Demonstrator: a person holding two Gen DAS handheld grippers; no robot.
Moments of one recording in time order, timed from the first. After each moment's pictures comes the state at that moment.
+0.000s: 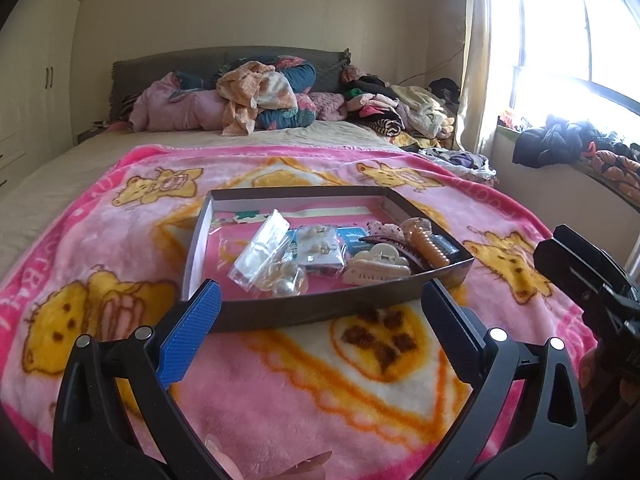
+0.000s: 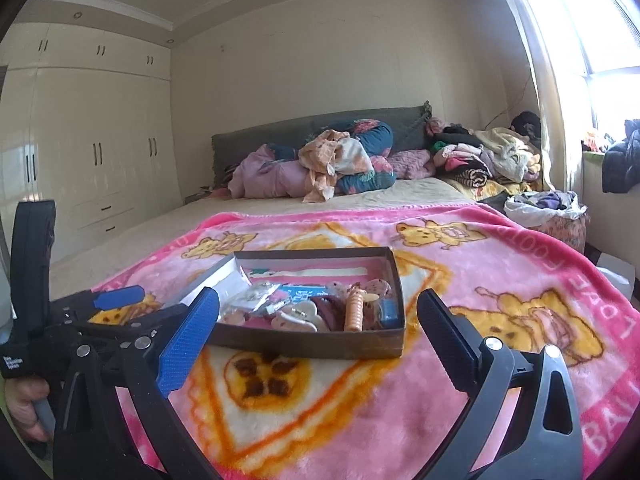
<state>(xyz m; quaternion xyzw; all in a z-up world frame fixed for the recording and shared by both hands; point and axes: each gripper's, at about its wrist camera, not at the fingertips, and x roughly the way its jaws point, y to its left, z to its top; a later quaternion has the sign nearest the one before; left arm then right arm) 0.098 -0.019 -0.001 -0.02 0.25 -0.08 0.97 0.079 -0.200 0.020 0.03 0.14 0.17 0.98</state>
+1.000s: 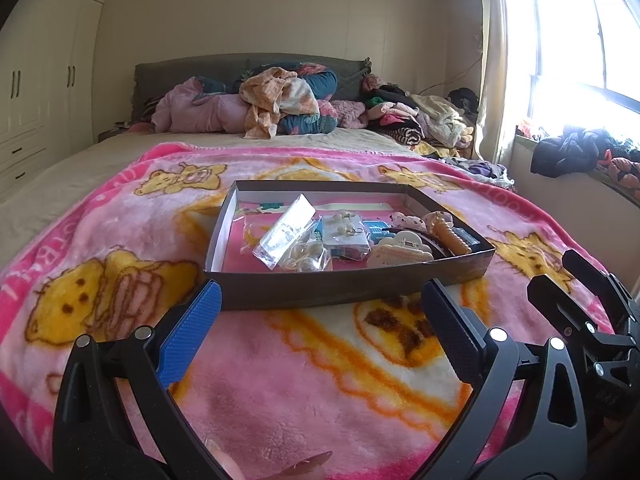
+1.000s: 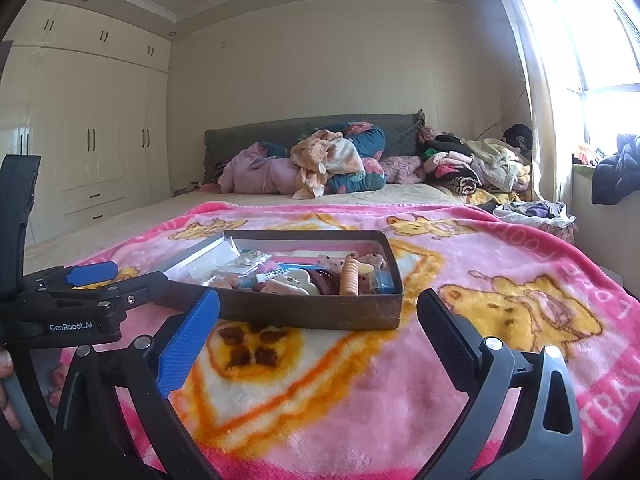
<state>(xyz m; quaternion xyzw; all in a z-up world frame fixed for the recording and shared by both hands) 0.086 -0.009 -0.018 -0.03 0.23 -0.04 0.97 0.075 -0.188 -0.019 0.01 0.13 0.14 0.98</state>
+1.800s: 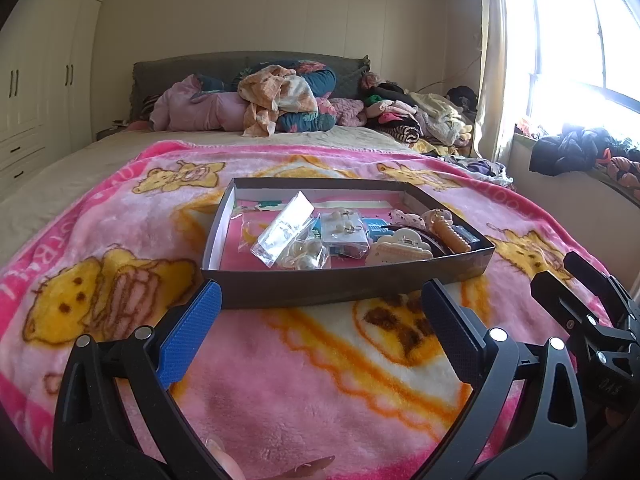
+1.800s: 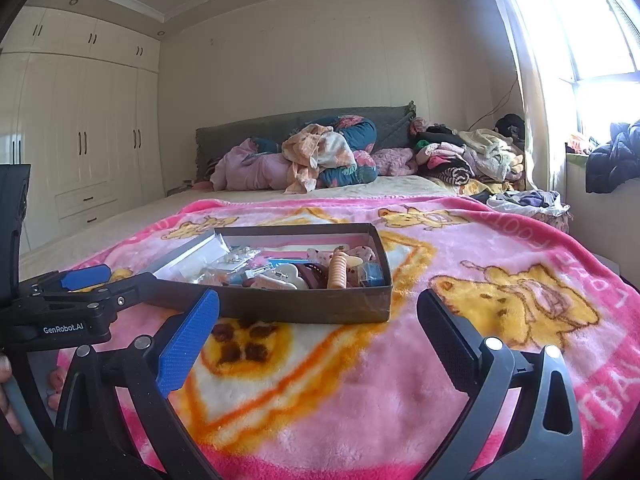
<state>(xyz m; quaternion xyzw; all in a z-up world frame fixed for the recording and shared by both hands) 0.087 -0.009 -0.019 -0.03 0.23 -0.05 0.97 0.077 -0.194 -0.022 0.02 0.14 0.13 0.98</state>
